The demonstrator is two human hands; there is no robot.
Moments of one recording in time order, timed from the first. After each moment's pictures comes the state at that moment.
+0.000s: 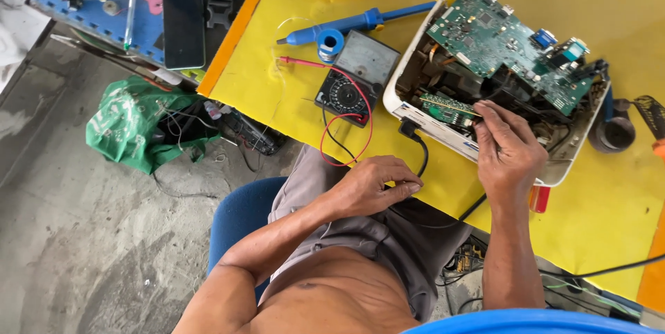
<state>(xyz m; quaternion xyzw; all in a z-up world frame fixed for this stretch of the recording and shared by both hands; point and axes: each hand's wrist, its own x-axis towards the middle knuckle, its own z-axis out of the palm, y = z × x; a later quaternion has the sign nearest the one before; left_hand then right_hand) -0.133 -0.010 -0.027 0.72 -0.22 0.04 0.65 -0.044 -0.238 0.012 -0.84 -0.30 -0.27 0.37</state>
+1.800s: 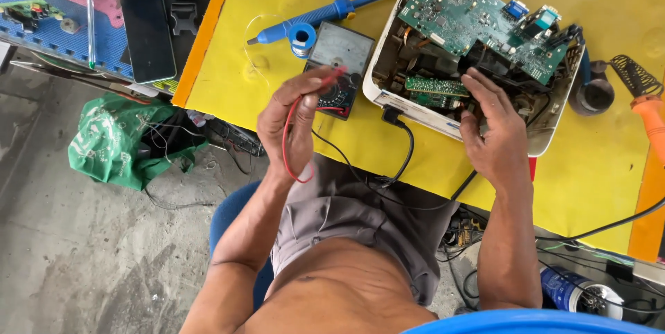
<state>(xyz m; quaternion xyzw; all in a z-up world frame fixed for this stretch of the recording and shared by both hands) -0.099 0.052 0.038 0.58 -0.13 0.33 0.73 -0.059 -0.237 0.043 -0.88 -0.27 -0.12 0.39</state>
